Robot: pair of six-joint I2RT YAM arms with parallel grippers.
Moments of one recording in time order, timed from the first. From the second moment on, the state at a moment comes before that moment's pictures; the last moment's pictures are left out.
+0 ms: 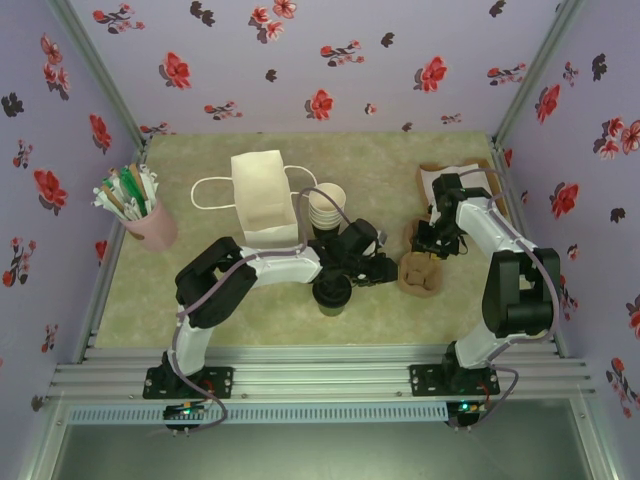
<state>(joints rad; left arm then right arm) -1.04 2.02 1.31 -0.01 0.39 -1.04 0.10 1.61 1.15 -1.00 -0.17 0.32</state>
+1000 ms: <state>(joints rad) -1.04 2.01 1.34 -0.03 0.39 -1.04 0.10 1.61 1.15 -1.00 -0.18 0.32</state>
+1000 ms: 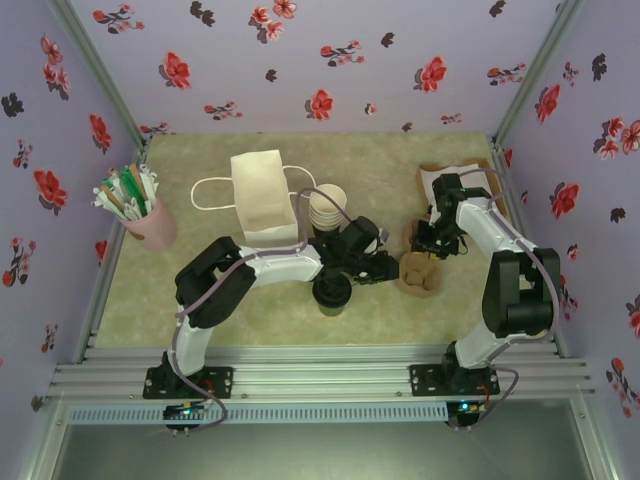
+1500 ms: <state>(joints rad) -1.04 2.02 1.34 -0.03 0.39 -1.04 0.10 1.61 1.15 -1.00 -0.18 0.32</state>
